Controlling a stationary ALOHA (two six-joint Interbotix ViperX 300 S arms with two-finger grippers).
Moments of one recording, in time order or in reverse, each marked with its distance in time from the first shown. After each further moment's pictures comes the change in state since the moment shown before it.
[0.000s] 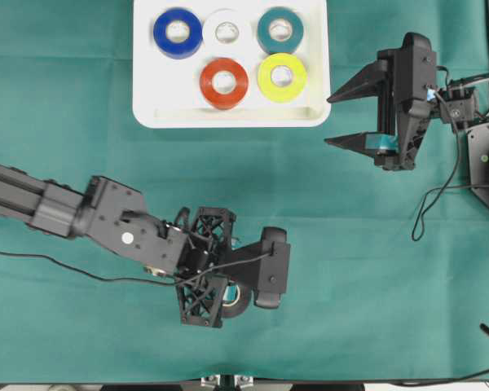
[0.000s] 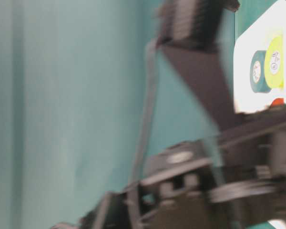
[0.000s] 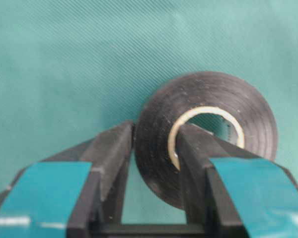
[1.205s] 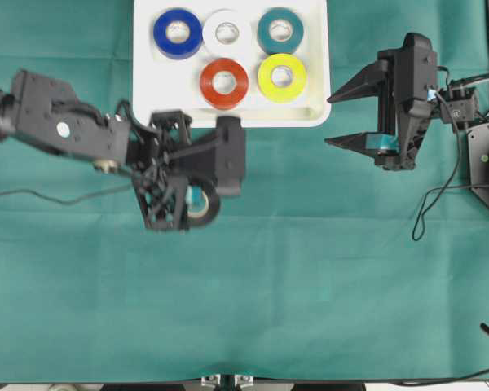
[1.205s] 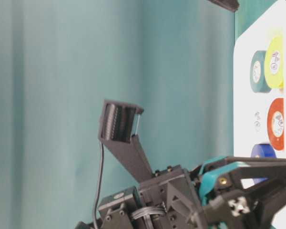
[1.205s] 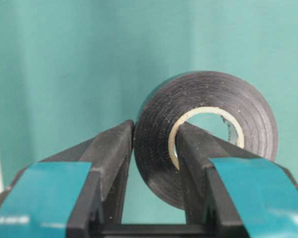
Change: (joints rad) left arm 0.256 -0.272 0.273 0.003 0.017 0.130; right arm 0.000 -0.002 0.002 0.002 0.000 0.000
